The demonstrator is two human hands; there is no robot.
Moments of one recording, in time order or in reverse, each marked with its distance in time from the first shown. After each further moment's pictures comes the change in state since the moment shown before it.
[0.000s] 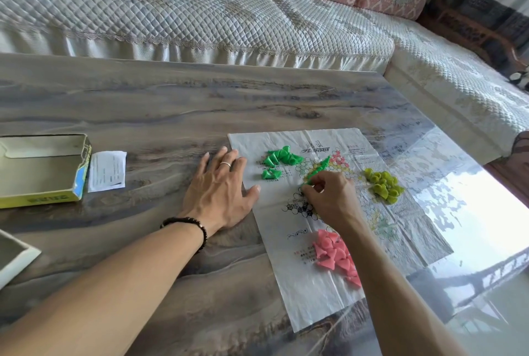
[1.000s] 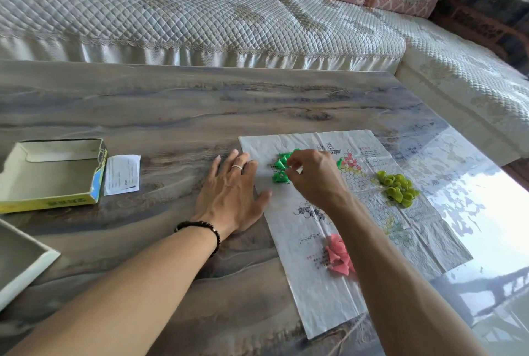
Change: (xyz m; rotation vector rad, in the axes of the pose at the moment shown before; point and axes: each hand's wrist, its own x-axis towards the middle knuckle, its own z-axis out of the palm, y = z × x) left_hand 0.001 0.000 0.003 0.011 0.008 -0.006; right_hand 0.034 -0.045 0.015 -0.079 -0.035 -0.313
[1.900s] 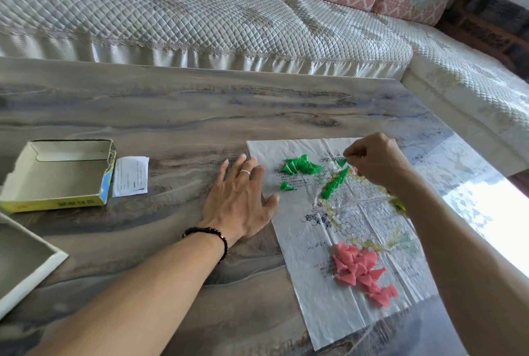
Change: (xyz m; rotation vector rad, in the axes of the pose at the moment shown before) left_hand -0.001 -0.001 0.000 -0.005 0.006 0.008; right_hand 0.025 0.054 -0.070 -0.045 -0.098 0.213
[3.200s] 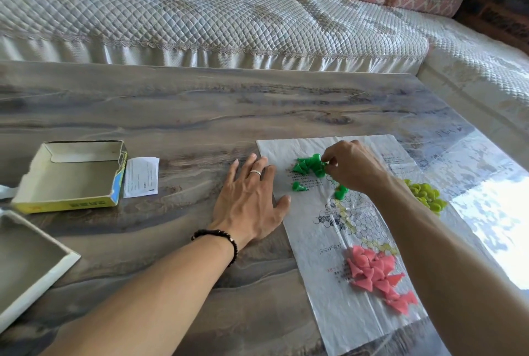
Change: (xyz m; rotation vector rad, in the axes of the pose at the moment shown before) left_hand 0.000 -0.001 0.001 0.008 -0.004 -0.002; right_hand 0.020 -0.013 0.056 -0.186 -0.132 -0.193
